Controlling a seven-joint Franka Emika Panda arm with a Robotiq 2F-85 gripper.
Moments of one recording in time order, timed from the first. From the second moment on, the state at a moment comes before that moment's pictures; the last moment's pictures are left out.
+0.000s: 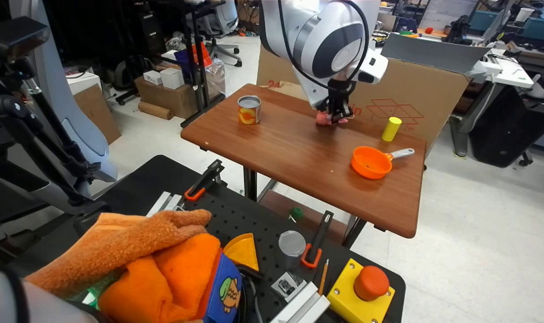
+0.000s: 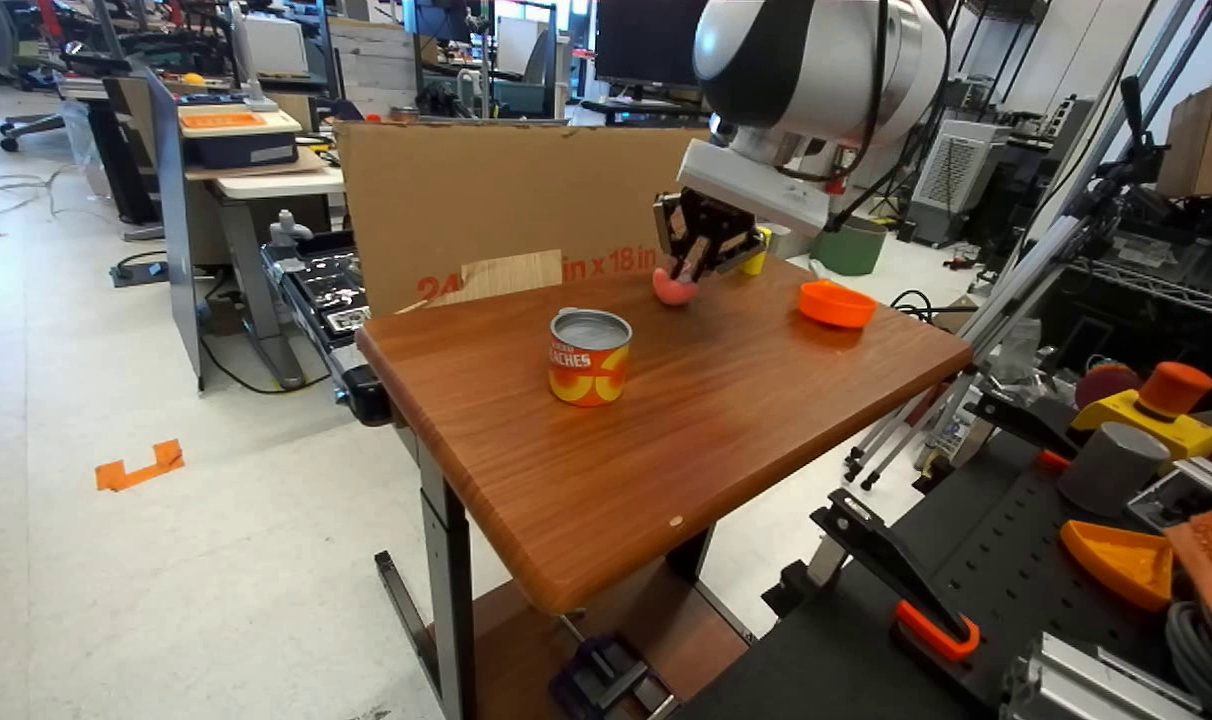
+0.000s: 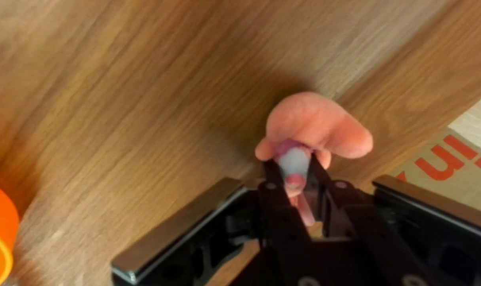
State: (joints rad) arm 0.17 0.68 -0.15 -1.97 0.38 2.95 0.45
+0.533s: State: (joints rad) arm 0.10 0.40 0.02 -2.13 0.39 2.86 0.37
